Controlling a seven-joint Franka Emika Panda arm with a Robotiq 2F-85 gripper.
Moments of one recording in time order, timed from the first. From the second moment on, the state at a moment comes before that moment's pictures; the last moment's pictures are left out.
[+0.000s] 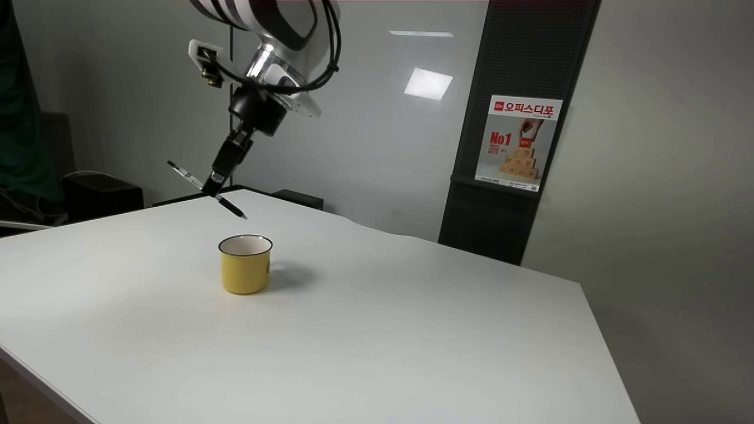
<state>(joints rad) 0.08 0.29 -0.02 -2.03 0.33 1.91 0.77</state>
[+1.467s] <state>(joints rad) 0.01 0.71 0.01 -1.62 0.51 1.77 0.53</state>
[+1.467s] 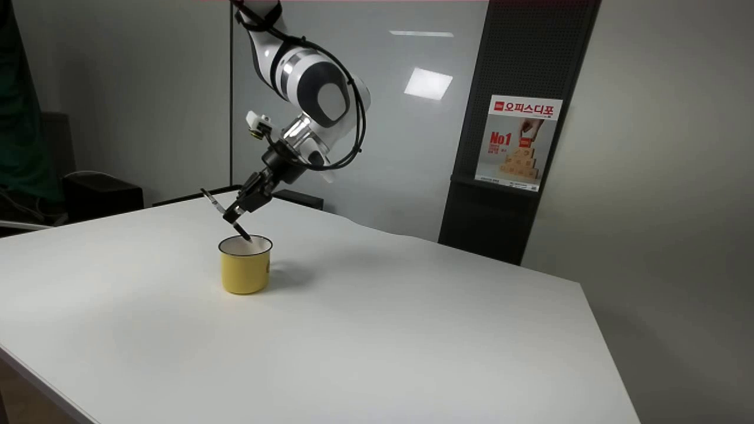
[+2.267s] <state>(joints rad) -0.02 0.73 0.00 -1.59 0.53 1.77 0.53</state>
